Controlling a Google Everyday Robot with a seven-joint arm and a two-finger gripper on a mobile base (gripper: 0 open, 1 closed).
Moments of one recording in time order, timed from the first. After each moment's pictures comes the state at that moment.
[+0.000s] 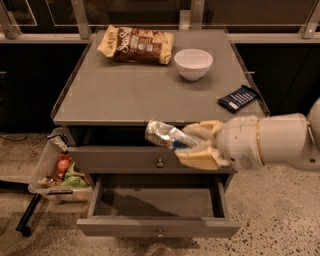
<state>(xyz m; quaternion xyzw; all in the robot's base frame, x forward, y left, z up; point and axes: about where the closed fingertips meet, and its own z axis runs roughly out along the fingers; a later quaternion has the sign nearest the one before) 0.428 -0.069 0.870 -0.49 0.71 0.26 0.43</state>
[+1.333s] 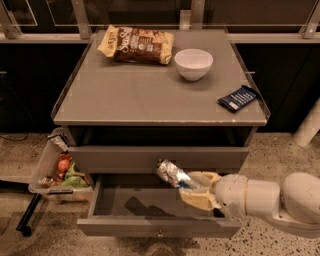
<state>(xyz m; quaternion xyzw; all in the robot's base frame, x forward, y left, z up) 0.421 -0.090 0.707 -0.36 0.75 0.35 0.43</state>
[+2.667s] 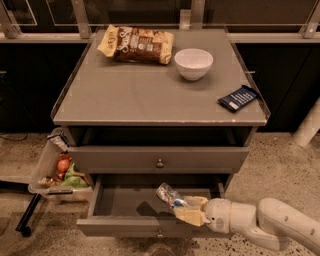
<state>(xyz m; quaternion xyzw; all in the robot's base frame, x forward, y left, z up) 0.427 -0.088 0.567 -0.25 0.76 0.46 0.38</state>
